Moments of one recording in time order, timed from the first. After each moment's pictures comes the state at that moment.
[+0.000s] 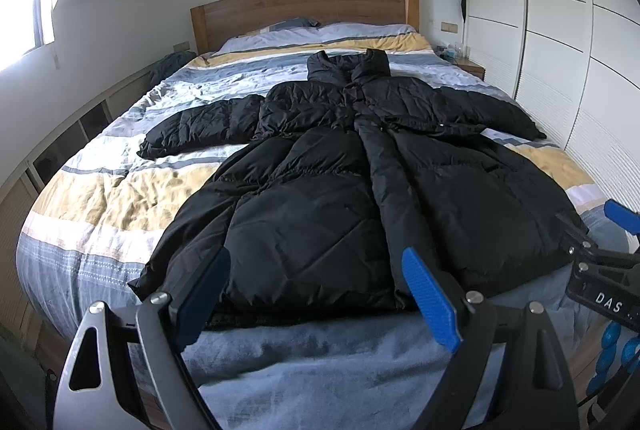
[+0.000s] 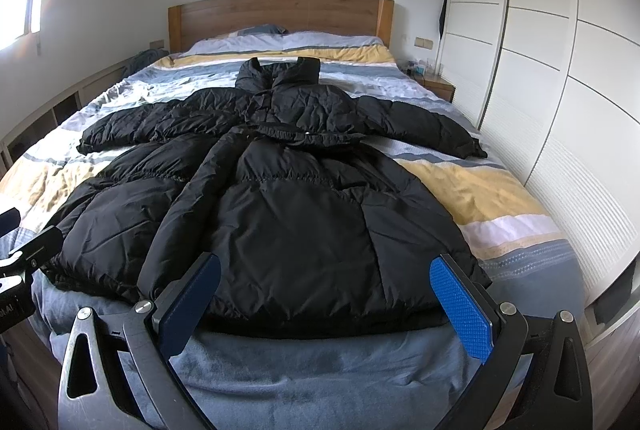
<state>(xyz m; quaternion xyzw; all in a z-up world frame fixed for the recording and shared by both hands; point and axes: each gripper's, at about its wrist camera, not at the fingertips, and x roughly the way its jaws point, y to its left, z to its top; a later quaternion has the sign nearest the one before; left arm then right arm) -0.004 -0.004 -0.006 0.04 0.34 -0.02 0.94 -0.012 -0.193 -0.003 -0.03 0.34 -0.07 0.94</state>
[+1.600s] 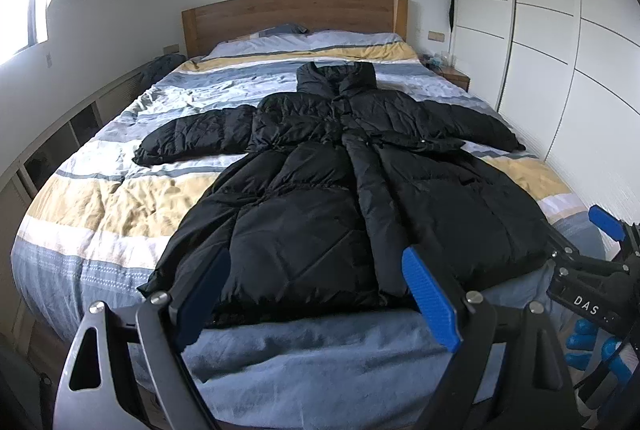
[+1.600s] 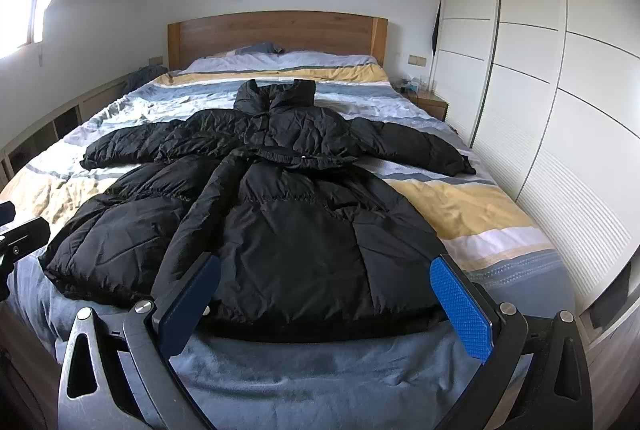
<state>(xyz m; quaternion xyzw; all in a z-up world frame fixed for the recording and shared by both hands) -0.025 0.009 0.033 0.03 0.33 -0.05 0.94 -0.036 -0.190 0.025 -0.03 0.31 -0.08 0.95</state>
